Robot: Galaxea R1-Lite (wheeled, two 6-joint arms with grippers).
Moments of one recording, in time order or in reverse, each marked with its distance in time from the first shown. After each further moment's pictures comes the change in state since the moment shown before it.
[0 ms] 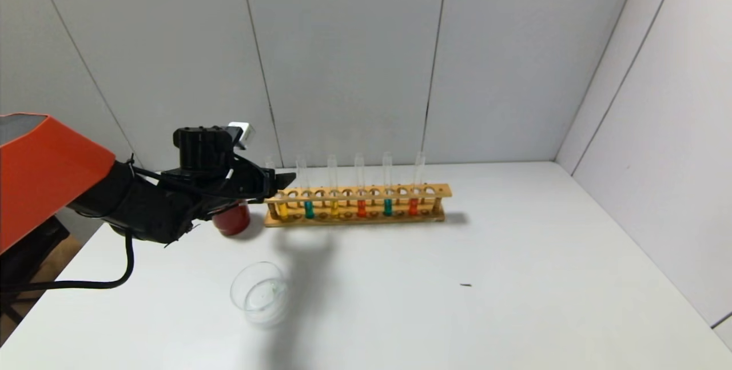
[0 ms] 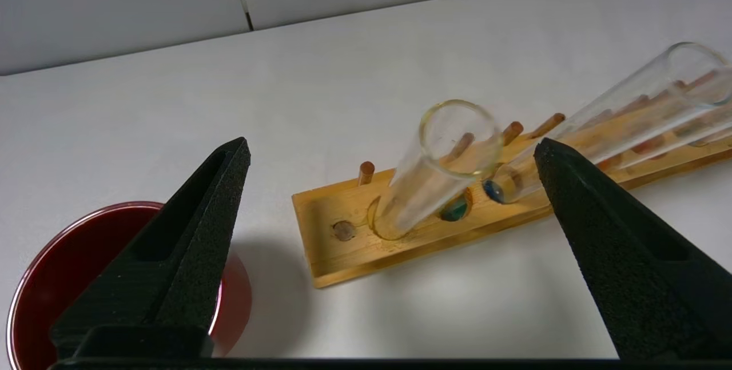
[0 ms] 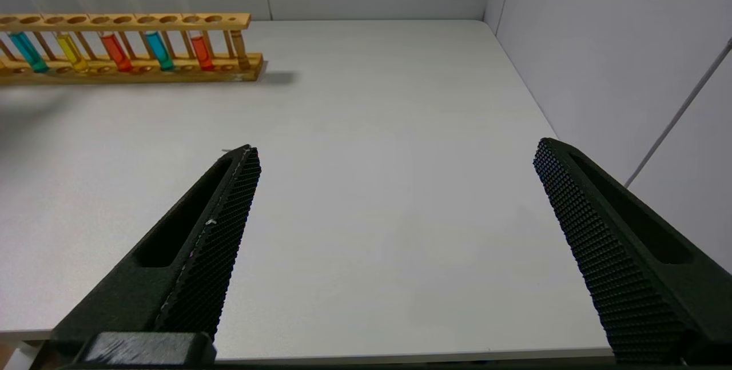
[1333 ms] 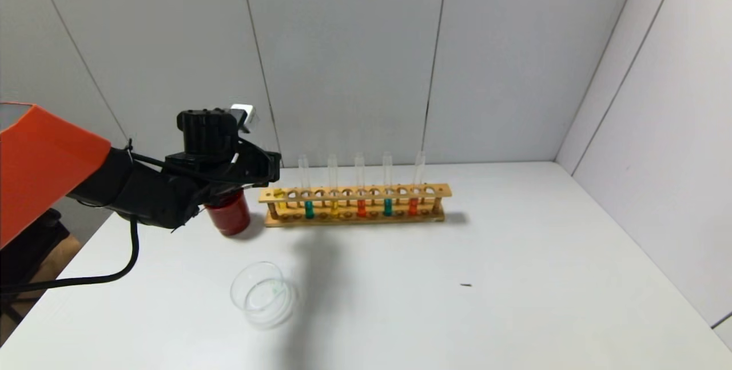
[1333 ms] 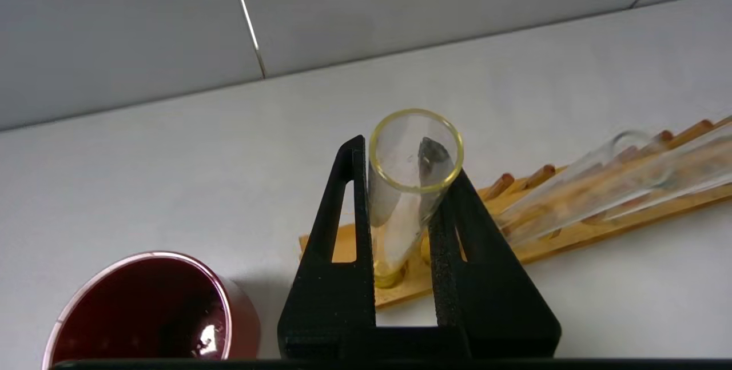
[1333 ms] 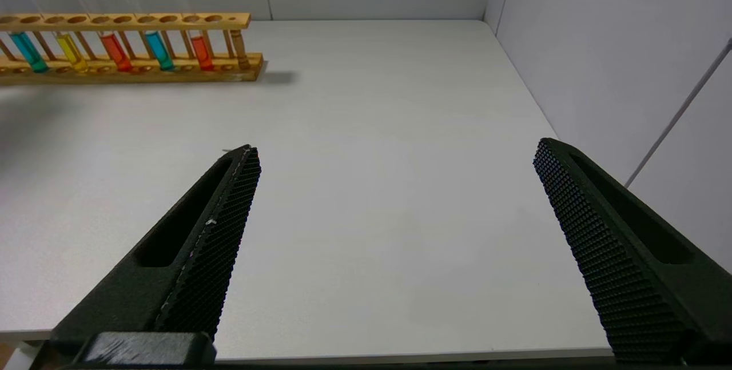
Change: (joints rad) left arm -0.028 -0.019 -0.089 0.042 0.068 0.022; right arm 0.000 0.000 0.000 0.000 0.000 0.000
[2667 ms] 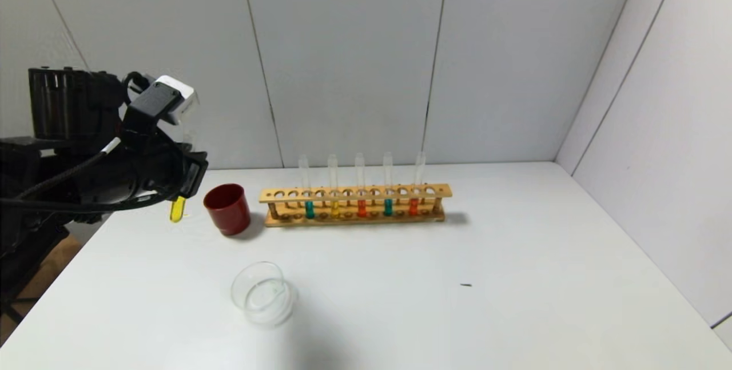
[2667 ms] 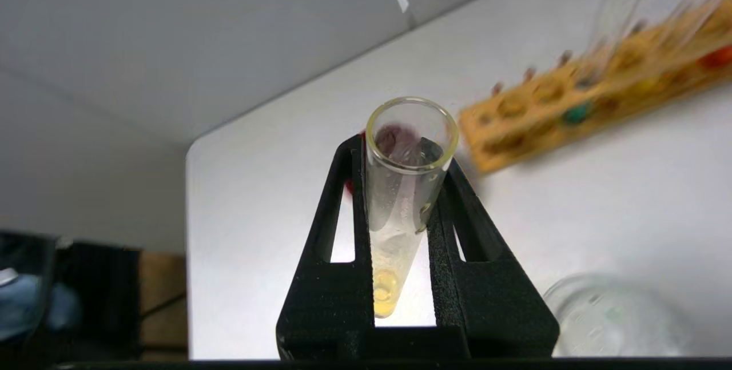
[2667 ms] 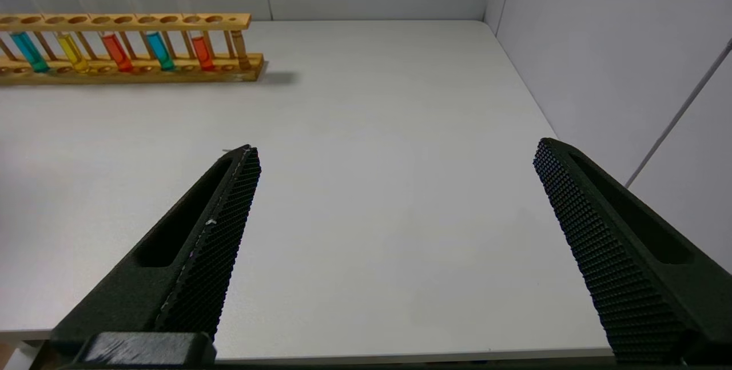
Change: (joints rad) left arm 0.006 -0.525 0.216 0.361 0.223 0.397; right arm 0.000 0.000 0.000 0.000 0.000 0.000
